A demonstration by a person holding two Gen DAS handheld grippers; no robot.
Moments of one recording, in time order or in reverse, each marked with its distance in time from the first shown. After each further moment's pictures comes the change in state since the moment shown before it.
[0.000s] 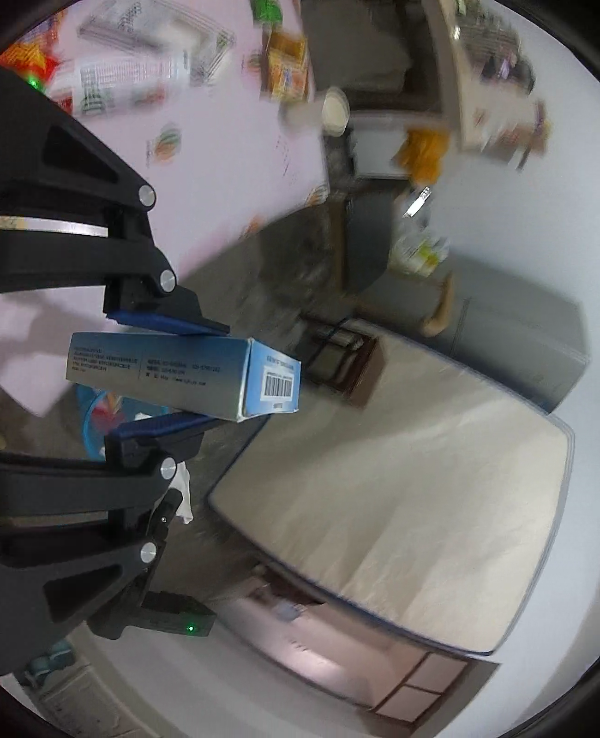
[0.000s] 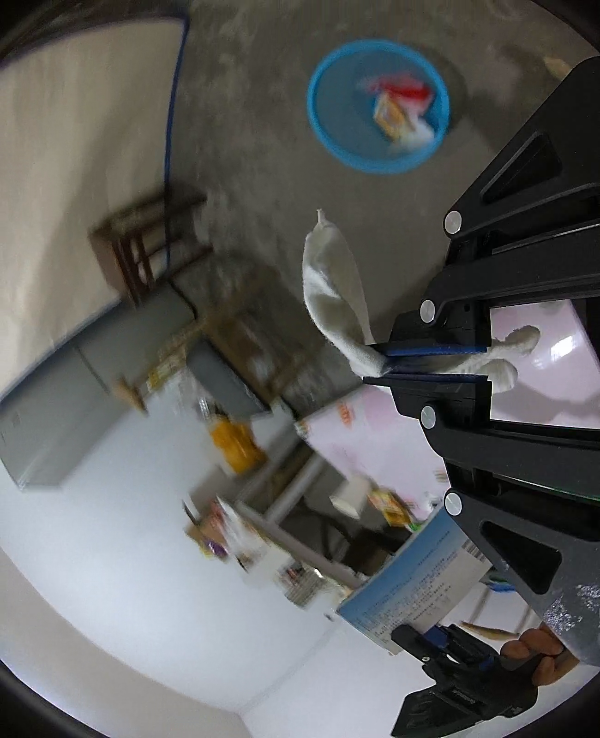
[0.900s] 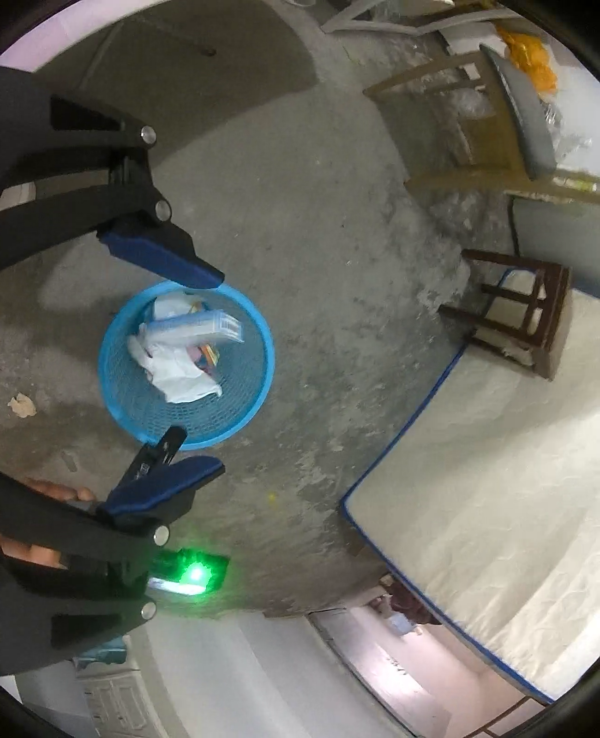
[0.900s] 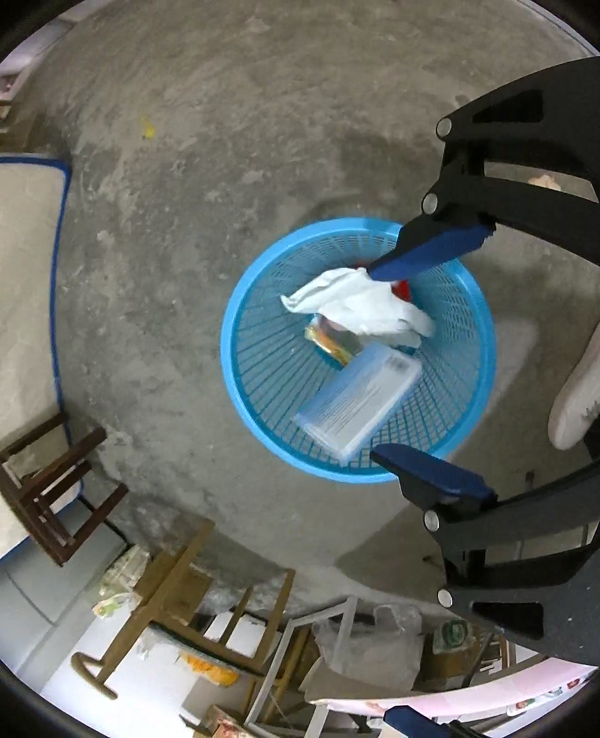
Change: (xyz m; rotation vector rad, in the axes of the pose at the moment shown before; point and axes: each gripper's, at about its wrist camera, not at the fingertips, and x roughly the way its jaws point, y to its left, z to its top) left arm 0.346 -0.121 -0.095 0.005 0.452 0.001; right arm 0.105 -0.264 0.005 0.207 0.262 -0.506
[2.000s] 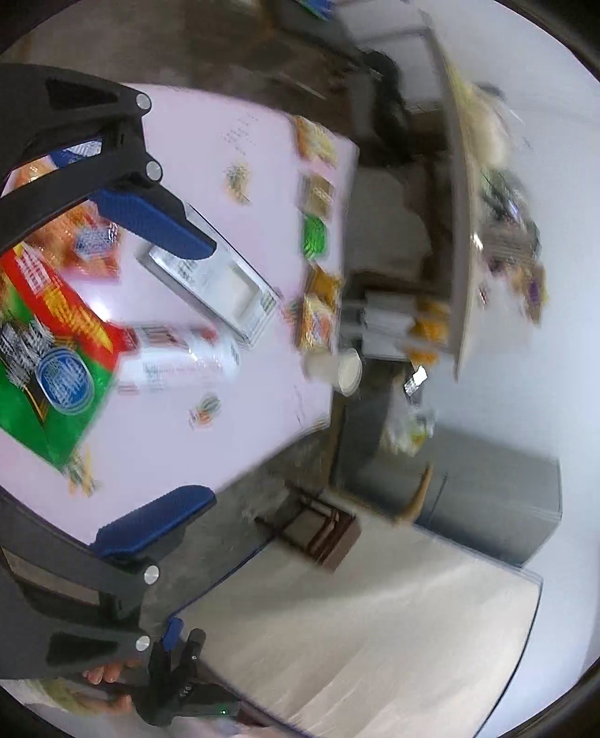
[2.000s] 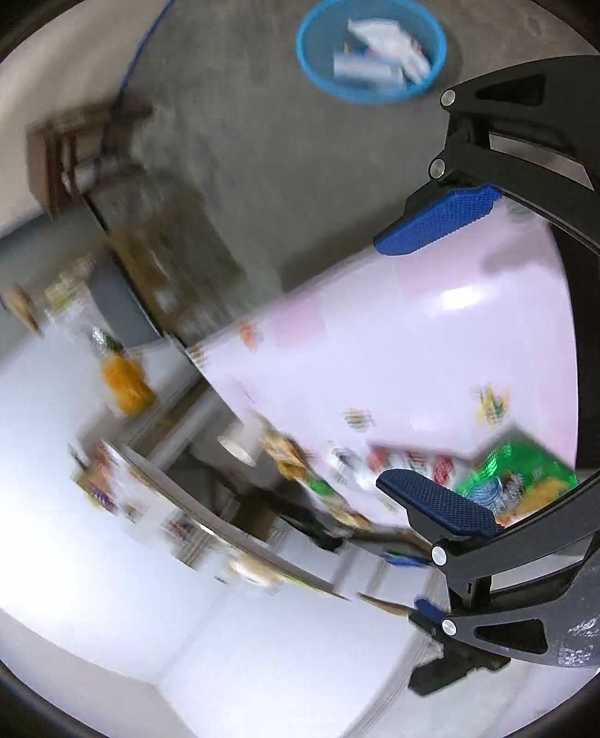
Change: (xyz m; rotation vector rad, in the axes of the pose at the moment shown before) left arm -0.499 0.291 -0.202 -0.344 -0.506 0.438; right arm -0.180 0.312 -0.116 -0.510 0.112 0.612
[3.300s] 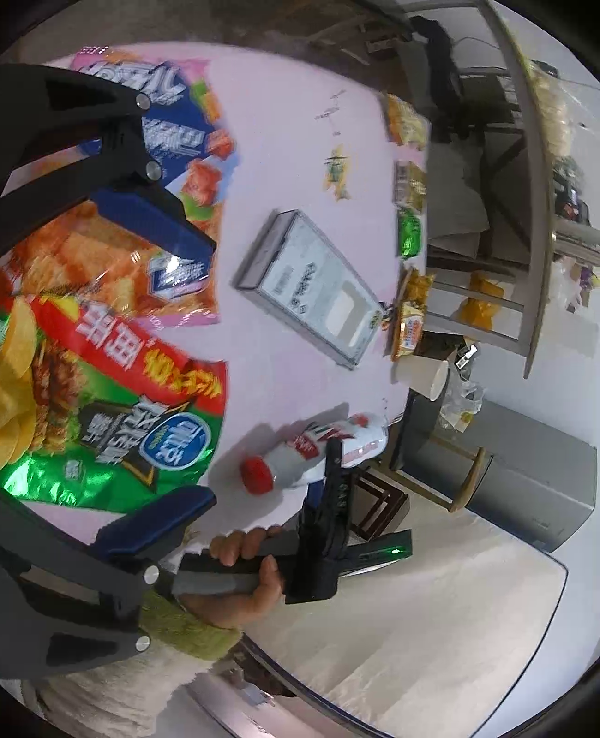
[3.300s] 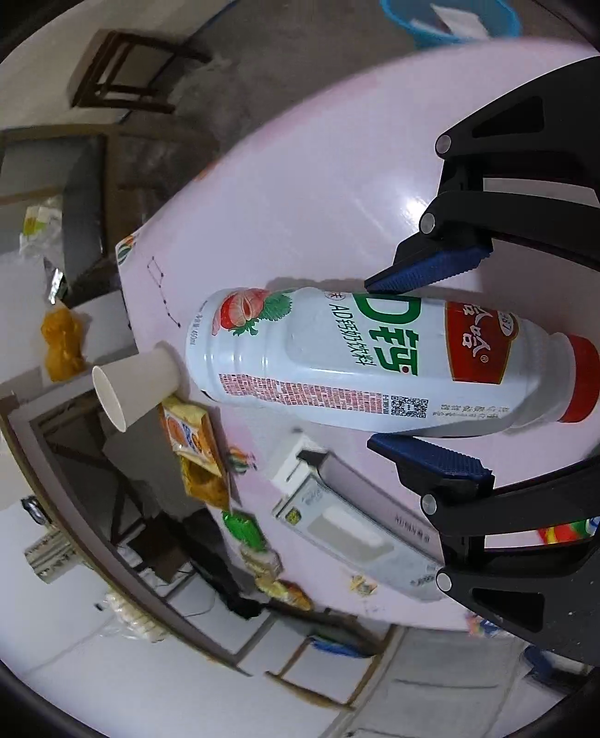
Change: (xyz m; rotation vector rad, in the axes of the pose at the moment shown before) left arm 0.048 0.061 -0.071 0.066 0.119 -0.133; right arm 0.224 0.111 -0.011 -0.266 0.104 -0.245
